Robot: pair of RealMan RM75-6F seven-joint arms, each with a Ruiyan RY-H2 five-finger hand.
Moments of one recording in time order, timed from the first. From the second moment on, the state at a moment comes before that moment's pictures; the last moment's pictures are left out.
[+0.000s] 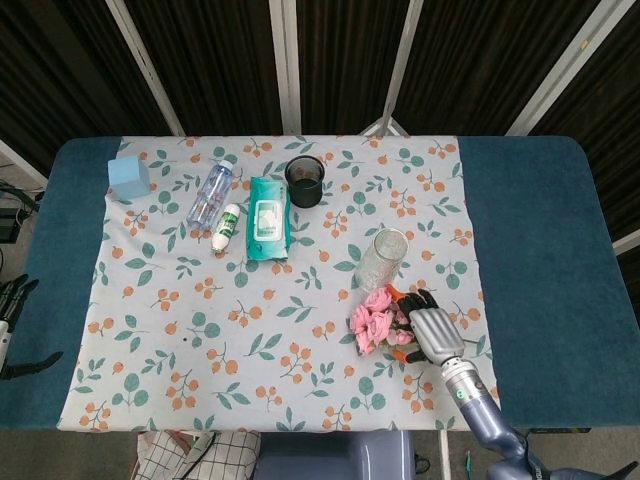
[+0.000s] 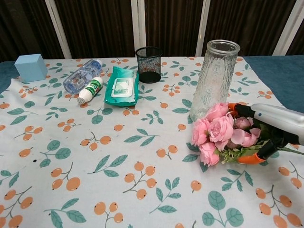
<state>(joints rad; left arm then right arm) -0.08 -1.06 -0.02 -1.57 1.47 1.42 -0.13 0.43 -1.51 0.13 -1.63 -1.24 1.01 -0.23</state>
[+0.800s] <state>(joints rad) -0.08 -1.05 -0.02 -1.58 1.46 1.42 -0.14 0.40 -1.44 0.14 -1.69 -1.35 1.16 -0.08</state>
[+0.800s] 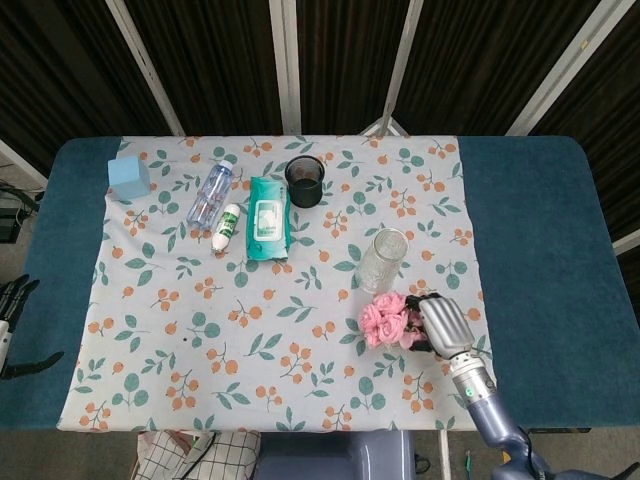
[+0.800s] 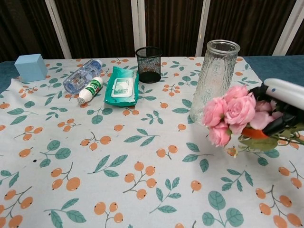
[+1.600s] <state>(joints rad) -0.08 -1.06 -0.02 -1.60 1.45 1.40 -0.10 0.37 -1.19 0.67 -2.05 -0.98 1.35 0.62</state>
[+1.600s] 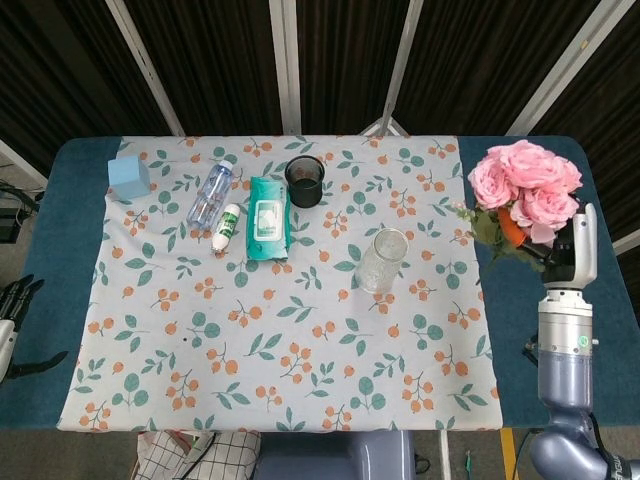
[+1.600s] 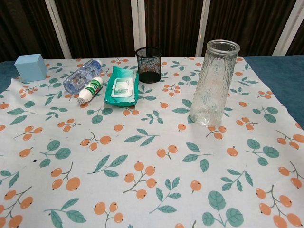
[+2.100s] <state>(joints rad) -0.09 -1.06 -0.02 -1.59 1.45 1.39 -0.12 0.58 -1.43 0.73 -1.89 -0.87 1.36 0.61</state>
